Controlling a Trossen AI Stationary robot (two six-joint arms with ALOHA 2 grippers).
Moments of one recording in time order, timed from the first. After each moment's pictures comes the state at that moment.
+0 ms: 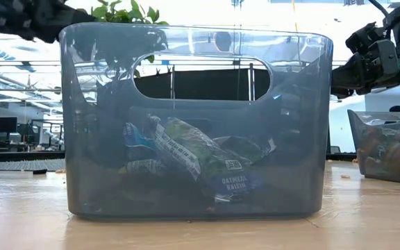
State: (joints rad) left arm -0.12 0.62 0.32 0.19 0.02 -0.04; right arm -0.16 0.24 0.02 0.13 0.05 -0.02
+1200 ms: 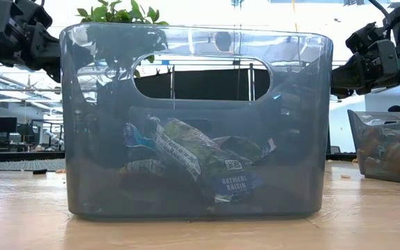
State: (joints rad) left arm 0.03 0.13 0.11 -0.01 -0.05 -0.07; right arm -0.16 0.24 0.02 0.13 0.05 -0.01
